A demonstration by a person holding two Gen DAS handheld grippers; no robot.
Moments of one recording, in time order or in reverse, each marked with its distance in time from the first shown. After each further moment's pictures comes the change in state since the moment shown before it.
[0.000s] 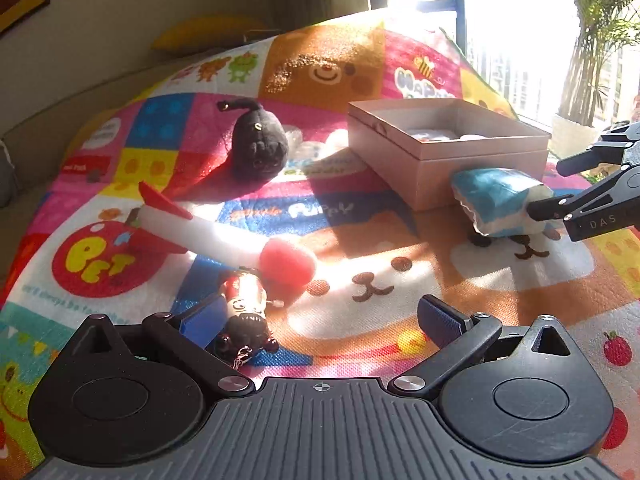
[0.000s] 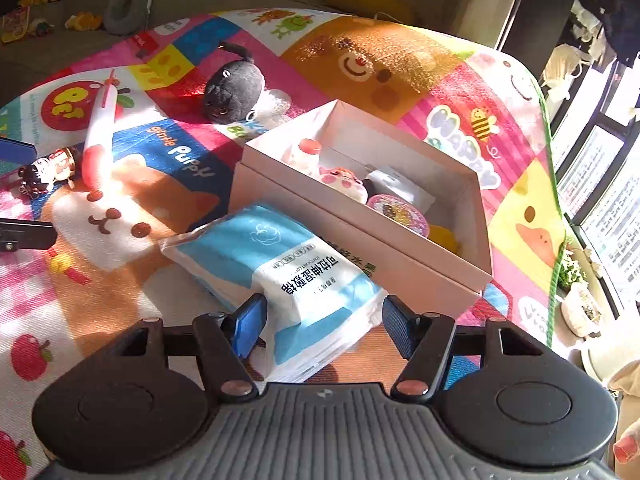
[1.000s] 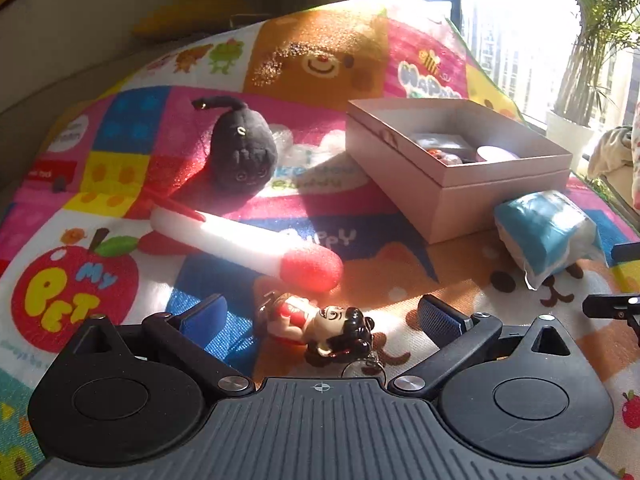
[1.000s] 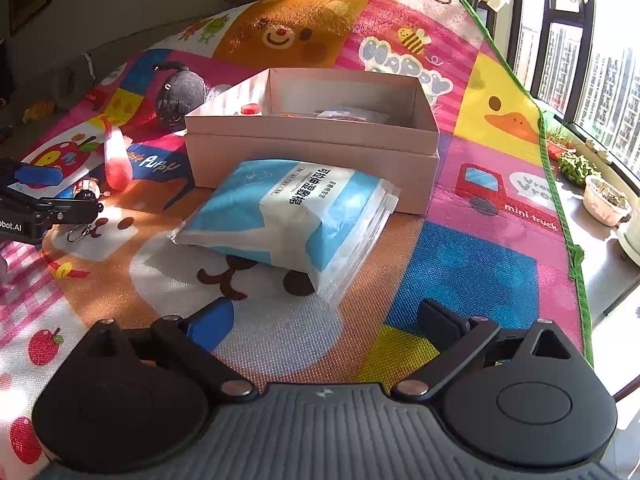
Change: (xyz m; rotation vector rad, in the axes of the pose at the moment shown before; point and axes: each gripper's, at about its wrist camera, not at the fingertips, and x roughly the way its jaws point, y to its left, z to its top) left arm 0.058 0.016 0.038 -0.035 0.049 -0.097; right arm -0.004 -0.031 -0.061 0.345 0.018 0.101
